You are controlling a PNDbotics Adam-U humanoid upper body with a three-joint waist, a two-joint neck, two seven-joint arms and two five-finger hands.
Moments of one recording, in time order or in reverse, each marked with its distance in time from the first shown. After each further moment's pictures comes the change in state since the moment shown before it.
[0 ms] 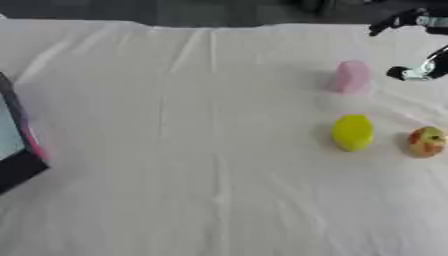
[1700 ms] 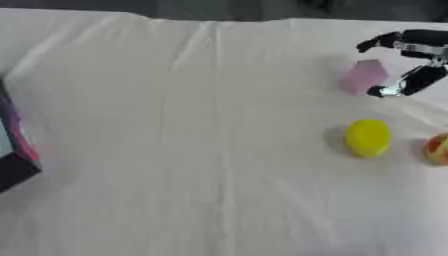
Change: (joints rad) left arm -0.018 -0.002 -0.006 0.000 0.000 0.004 -0.007; right arm -0.036 0.050 -0.025 0.147 0.244 0.003 -0.158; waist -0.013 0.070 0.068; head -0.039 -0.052
